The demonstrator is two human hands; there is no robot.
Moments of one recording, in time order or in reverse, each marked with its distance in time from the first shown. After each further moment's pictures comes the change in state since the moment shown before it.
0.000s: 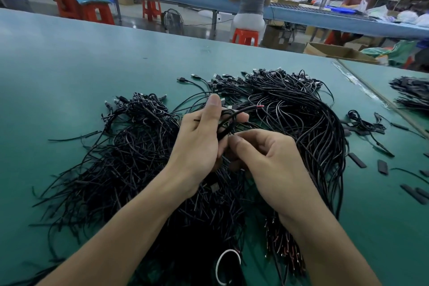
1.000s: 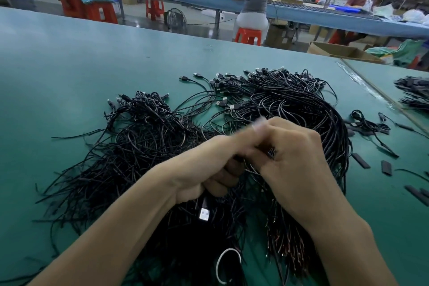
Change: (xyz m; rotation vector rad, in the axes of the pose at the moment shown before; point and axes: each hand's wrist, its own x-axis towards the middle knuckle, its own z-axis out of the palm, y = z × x) left_hand -0.003 0.003 -0.010 0.074 -0.577 -0.538; right_hand 0.001 -0.004 -0.027 -0.534 0.011 -0.506
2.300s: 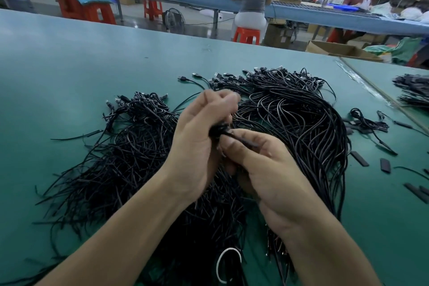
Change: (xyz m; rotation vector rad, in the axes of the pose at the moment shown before) left_hand -0.002 0.007 0.011 -0.402 0.355 0.714; right_hand 0.000 -0.030 0.027 1.037 -0.103 0.520
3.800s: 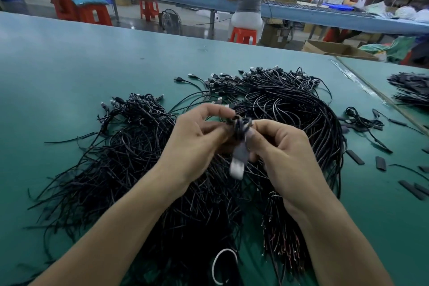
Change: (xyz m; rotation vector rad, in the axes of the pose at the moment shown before) left_hand 0.005 -0.007 -0.014 0.476 -0.005 -0.127; right_hand 0.012 -0.001 -0.033 -0.308 0.150 -0.167
